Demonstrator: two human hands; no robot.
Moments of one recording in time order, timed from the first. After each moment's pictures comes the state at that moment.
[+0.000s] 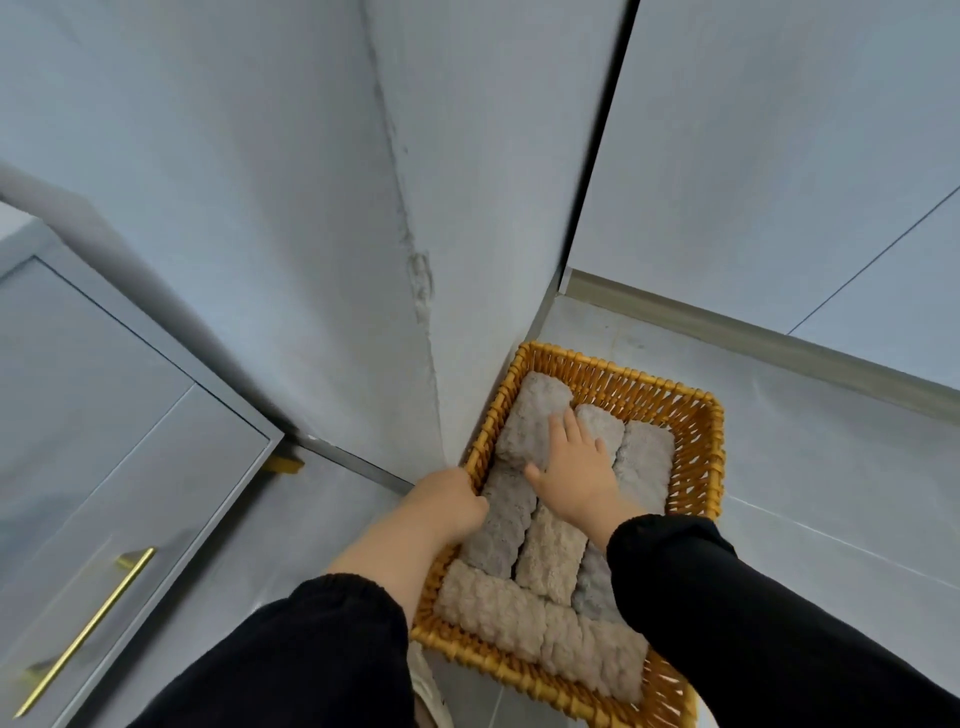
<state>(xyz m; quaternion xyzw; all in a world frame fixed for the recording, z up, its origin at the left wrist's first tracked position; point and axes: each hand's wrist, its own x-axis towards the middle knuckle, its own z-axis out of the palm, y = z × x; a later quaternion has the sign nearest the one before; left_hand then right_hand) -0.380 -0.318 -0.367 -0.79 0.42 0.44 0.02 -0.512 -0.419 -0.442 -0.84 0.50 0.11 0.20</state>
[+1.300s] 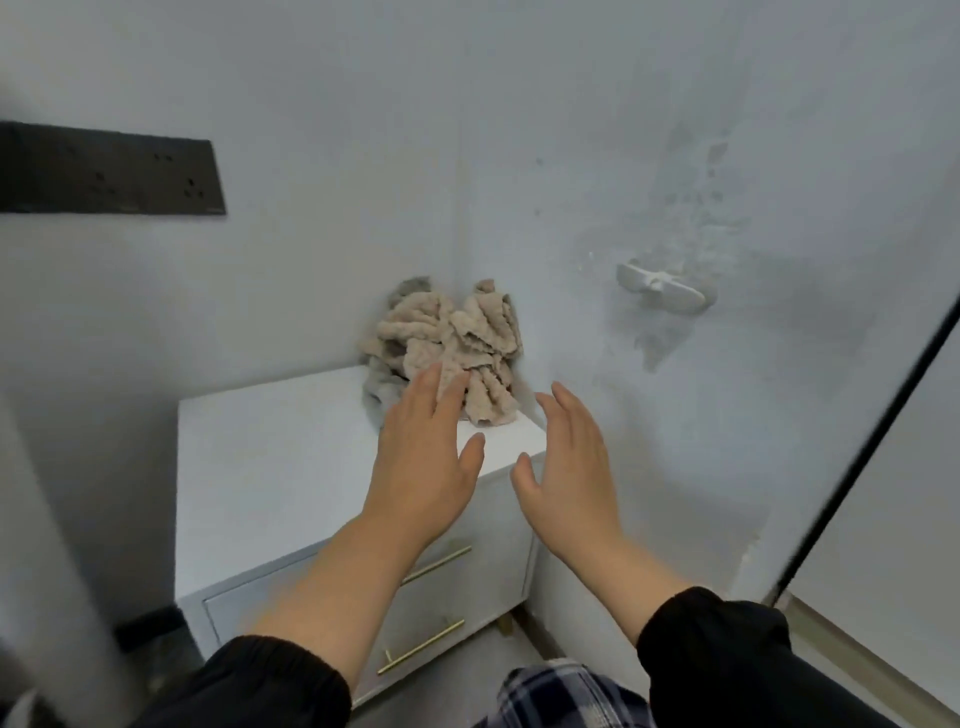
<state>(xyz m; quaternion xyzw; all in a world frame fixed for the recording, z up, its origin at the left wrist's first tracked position) -0.256 -0.048 -0.079 -0.87 0.35 -0.18 -0.31 -0.324 -0.188 -0.102 -0.92 0.11 -0.33 0.18</state>
